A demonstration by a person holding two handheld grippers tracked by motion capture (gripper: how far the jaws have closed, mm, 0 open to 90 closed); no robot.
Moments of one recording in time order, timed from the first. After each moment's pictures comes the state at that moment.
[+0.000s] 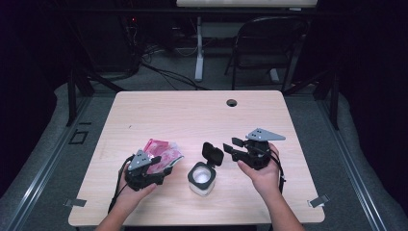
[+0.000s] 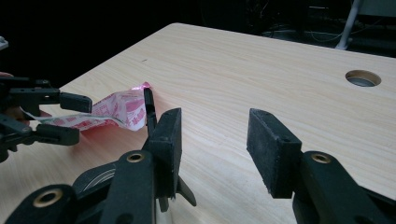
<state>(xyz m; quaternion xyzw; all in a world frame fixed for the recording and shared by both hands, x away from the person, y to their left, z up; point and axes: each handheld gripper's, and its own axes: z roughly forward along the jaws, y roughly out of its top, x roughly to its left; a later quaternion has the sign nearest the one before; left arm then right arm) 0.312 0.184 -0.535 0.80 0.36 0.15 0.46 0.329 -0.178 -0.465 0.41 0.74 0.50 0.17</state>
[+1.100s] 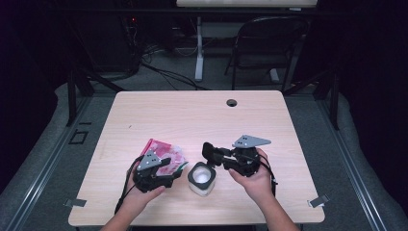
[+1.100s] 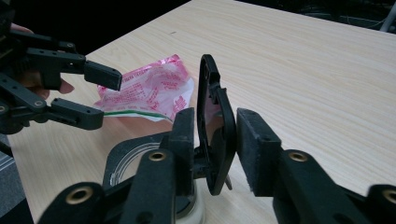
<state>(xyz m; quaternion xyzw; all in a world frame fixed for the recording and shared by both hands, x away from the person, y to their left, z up) 0.302 0.158 -0.516 0.81 0.34 0.13 0.46 0.318 -0.152 -0.473 0.37 0.79 0.48 0.14</state>
